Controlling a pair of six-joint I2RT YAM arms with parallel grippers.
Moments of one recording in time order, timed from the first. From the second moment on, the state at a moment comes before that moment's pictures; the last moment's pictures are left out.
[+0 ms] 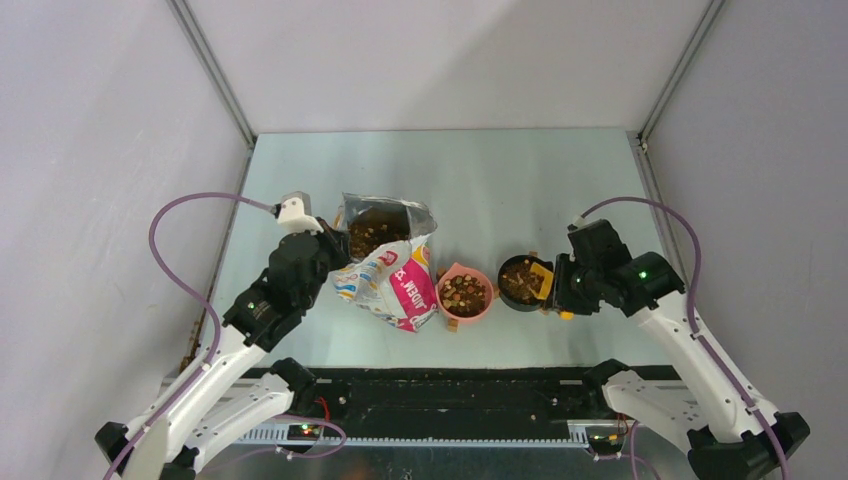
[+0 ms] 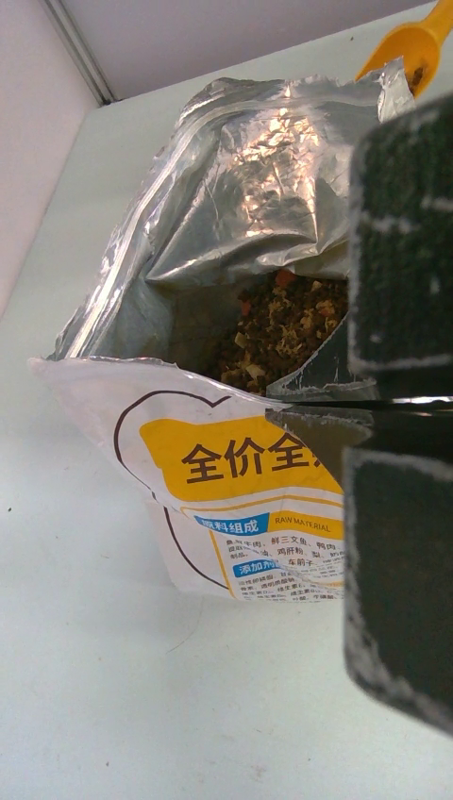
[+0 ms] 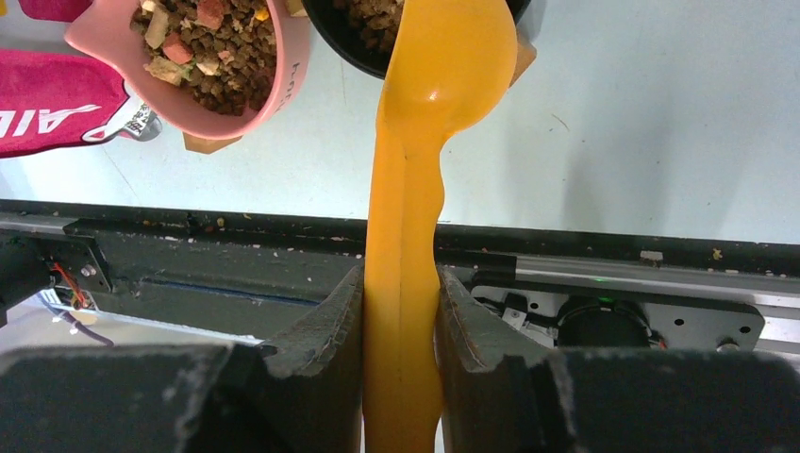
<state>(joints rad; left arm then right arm) -0.62 0.73 0.76 -0.38 -0.46 -0.59 0.46 0.90 1.02 -1.20 -0.03 0.57</state>
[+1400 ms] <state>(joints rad) -0.62 0.73 0.76 -0.38 -0.47 -0.59 0.62 0.96 1.17 -1.31 0.15 0.54</state>
